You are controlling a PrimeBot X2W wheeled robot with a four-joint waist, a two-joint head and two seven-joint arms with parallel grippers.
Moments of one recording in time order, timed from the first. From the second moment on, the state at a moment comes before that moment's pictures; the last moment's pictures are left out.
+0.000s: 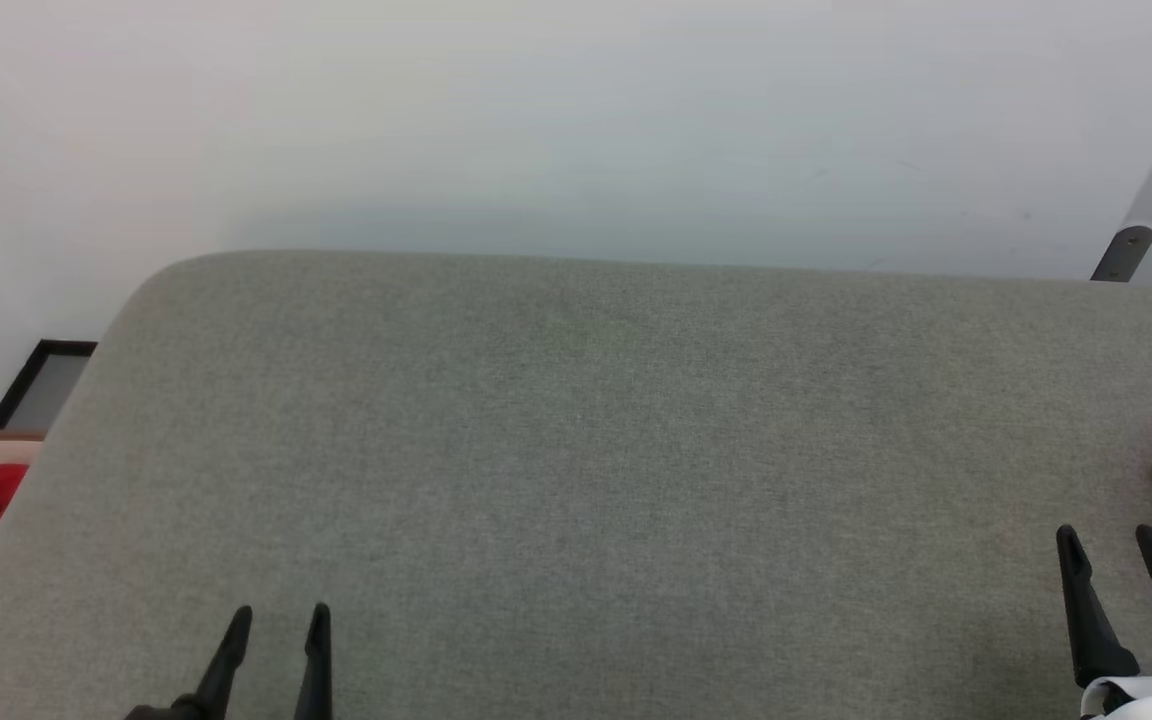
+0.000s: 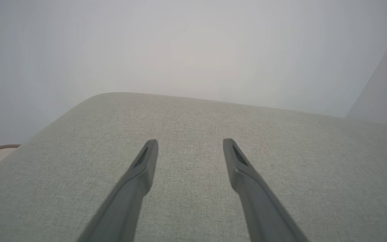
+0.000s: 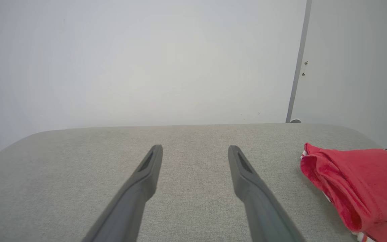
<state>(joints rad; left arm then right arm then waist) 0.15 0.14 0.04 0.11 -0.24 -0.13 -0.26 0.10 -0.23 -0.07 0.00 0.36 0.13 -0.11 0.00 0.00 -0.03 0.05</state>
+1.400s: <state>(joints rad) 0.15 0.12 0.03 0.16 -0.25 -0.13 -0.26 0.12 -0.18 -0.06 0.03 0.37 0.13 -0.10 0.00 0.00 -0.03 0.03</state>
